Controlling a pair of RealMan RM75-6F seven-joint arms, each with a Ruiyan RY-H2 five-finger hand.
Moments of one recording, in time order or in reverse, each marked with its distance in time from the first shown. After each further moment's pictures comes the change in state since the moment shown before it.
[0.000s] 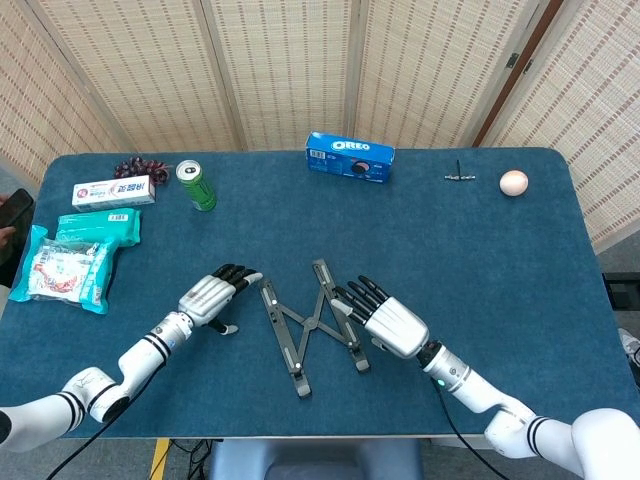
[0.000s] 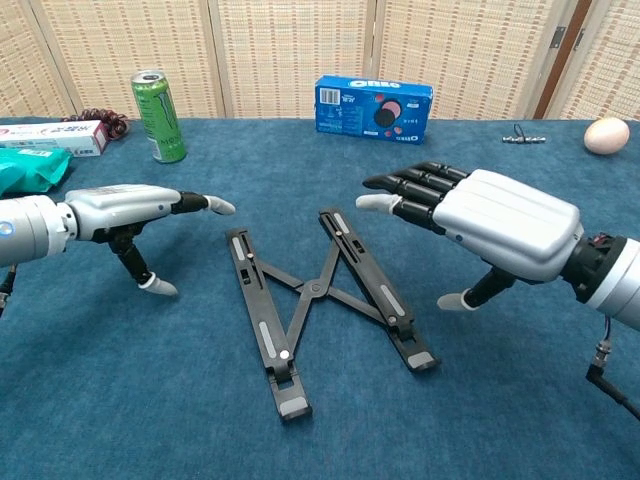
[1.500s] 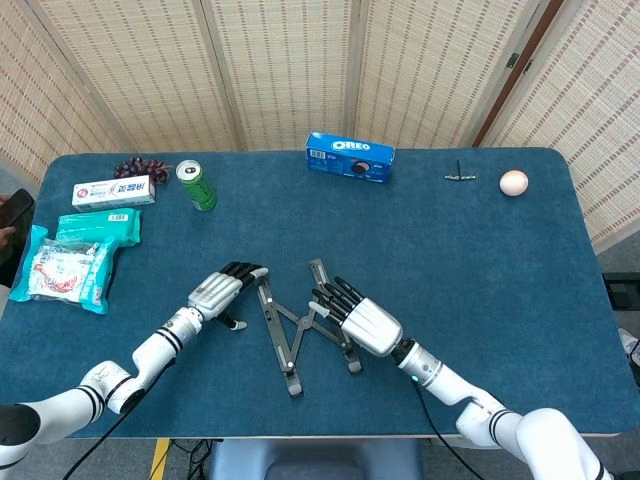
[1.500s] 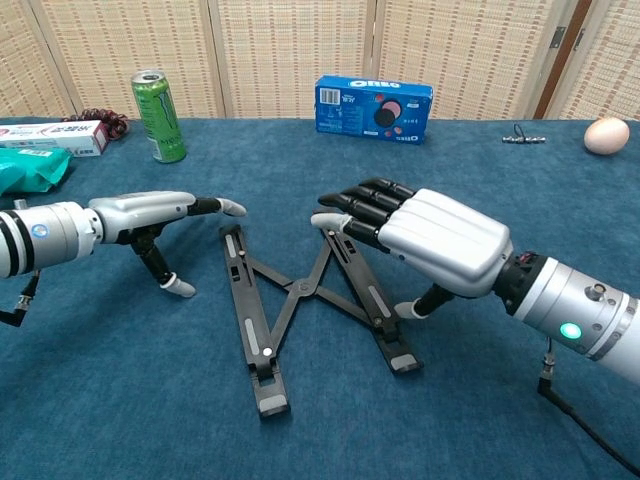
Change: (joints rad) left arm -0.032 -0.097 -0.004 0.131 -0.016 -0.035 -0.121; right arm 0.069 -0.229 -0.019 0.311 0.013 0.033 0.073
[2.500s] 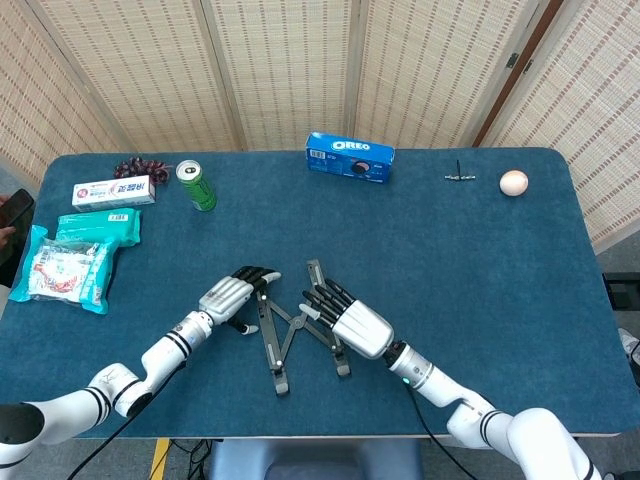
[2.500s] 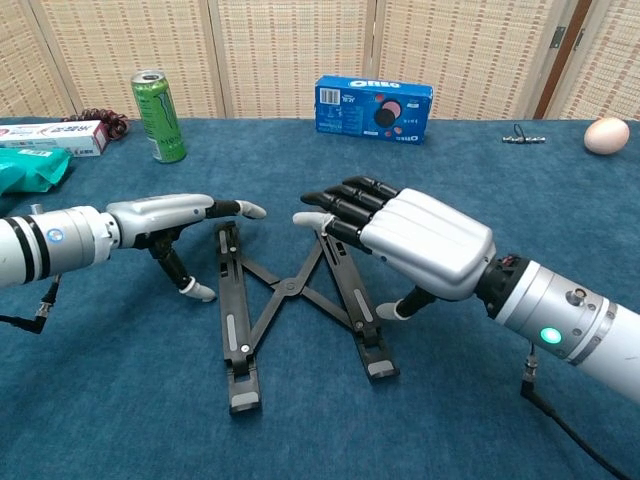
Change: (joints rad) left arm -0.011 -0.011 -0.010 -0.043 0.000 0.016 -0.004; right arm 0.016 -0.034 -0.003 0.000 0.017 0.015 -0.020
